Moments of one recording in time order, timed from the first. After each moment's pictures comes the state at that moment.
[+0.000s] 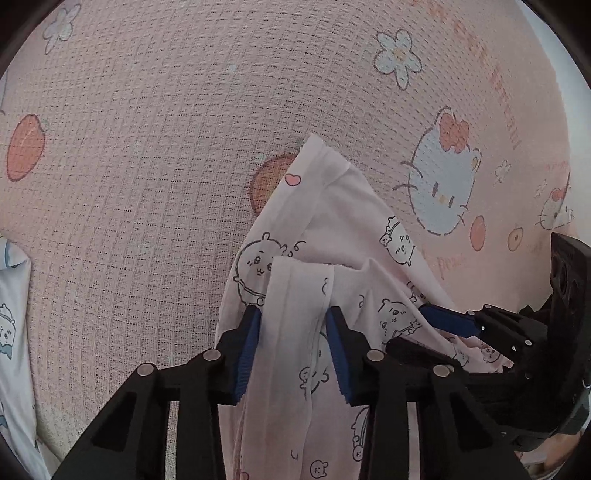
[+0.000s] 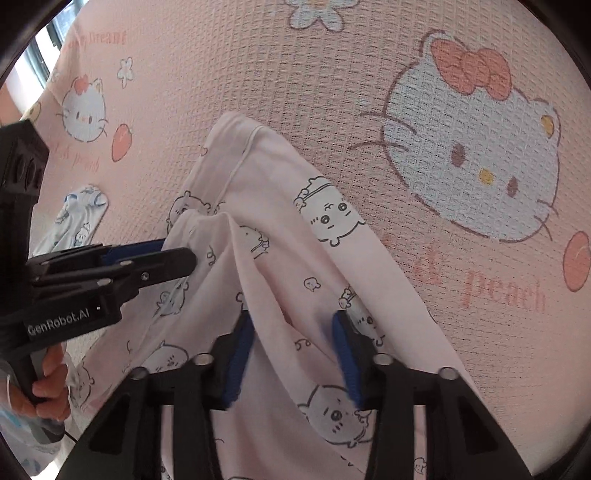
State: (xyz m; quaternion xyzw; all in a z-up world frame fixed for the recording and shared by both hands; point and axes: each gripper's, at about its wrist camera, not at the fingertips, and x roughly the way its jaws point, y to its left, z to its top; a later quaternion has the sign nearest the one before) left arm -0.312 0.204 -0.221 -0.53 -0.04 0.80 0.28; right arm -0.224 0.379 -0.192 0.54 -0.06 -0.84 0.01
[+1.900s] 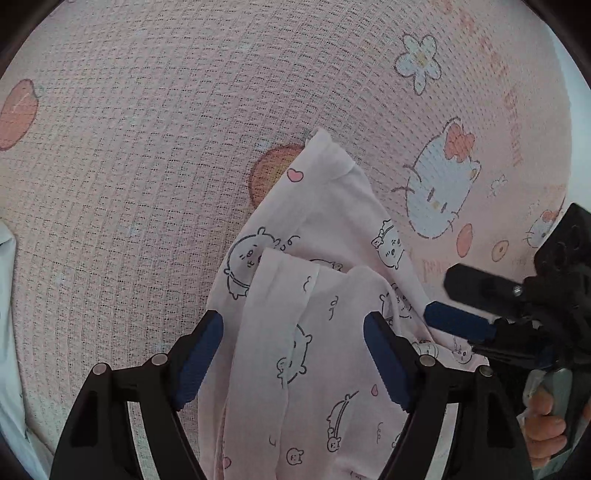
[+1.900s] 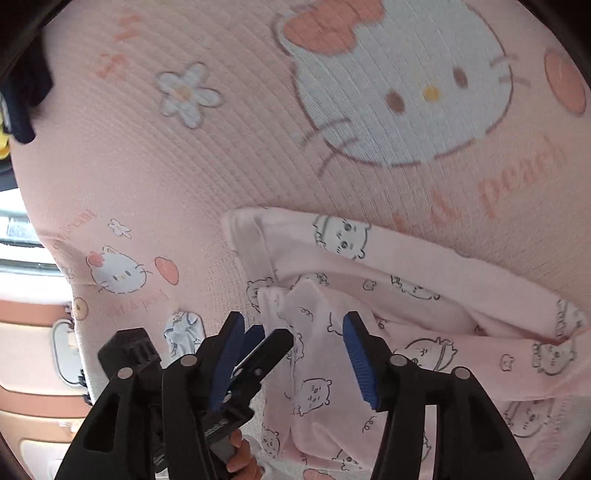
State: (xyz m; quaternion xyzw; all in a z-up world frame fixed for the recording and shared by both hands) left arm -0.324 0.238 -0.231 -0.58 -0.10 0.76 0.29; right arm -0.217 0.462 -0.147 0.52 -0.43 -0.74 -0.02
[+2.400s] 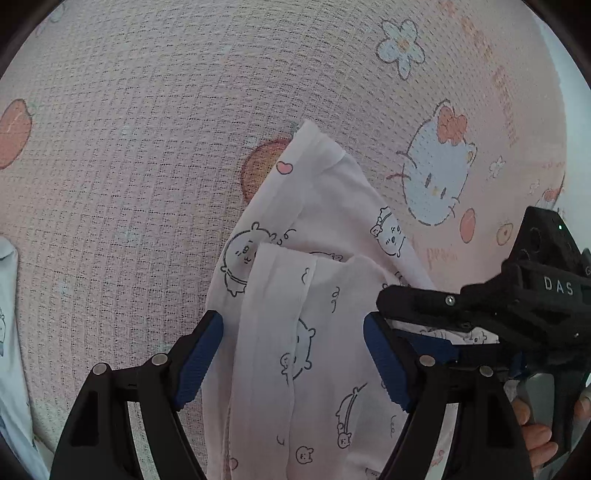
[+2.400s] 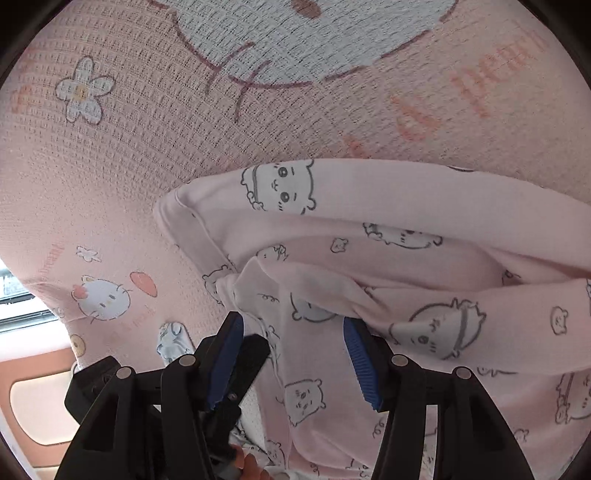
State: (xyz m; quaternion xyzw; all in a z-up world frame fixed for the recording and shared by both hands) left arm -0.319 0.263 -0.239 -0.56 -0.05 0.77 0.30; right arm -0.214 0.459 -0.222 0.54 -0.52 -0.66 -0.06
